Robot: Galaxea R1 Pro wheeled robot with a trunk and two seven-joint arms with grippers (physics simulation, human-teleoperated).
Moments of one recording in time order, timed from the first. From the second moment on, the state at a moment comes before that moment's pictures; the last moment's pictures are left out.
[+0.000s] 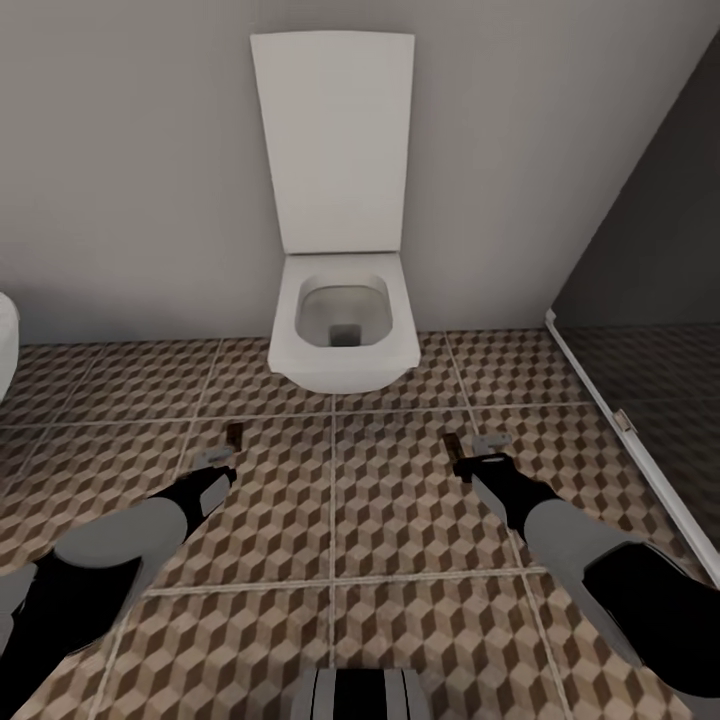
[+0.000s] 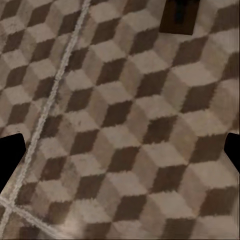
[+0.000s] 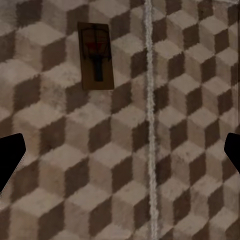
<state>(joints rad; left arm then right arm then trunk) -1.12 0.04 -1.93 0.03 2.16 0.11 0.39 -1.08 -0.04 0.53 -0.19 -0.37 0.24 -0.24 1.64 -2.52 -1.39</state>
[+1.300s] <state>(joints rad) -0.91 0.03 -1.93 -0.09 2.15 0.02 0.39 -0.88 -0.04 0.54 -0.15 -0.36 -0.02 -0.25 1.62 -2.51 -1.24</state>
